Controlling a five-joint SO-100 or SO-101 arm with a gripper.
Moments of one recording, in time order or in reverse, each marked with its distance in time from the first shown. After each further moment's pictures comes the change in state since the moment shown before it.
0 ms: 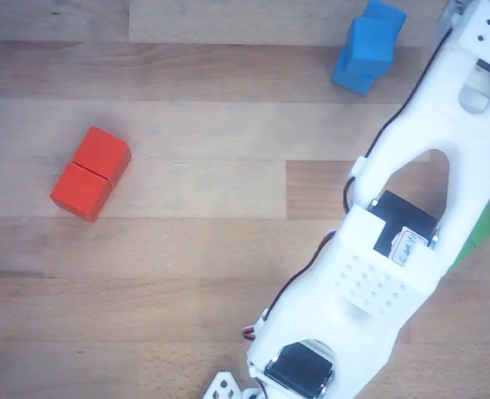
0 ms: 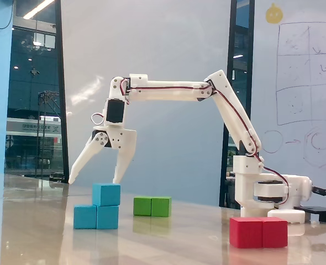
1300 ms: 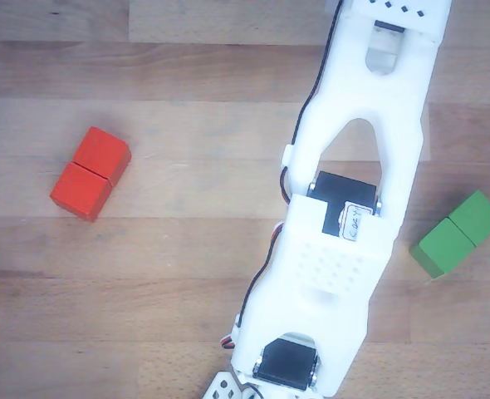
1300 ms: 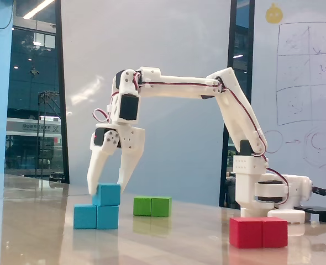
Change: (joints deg) arm -16.2 -0.2 0.0 0.0 0.1
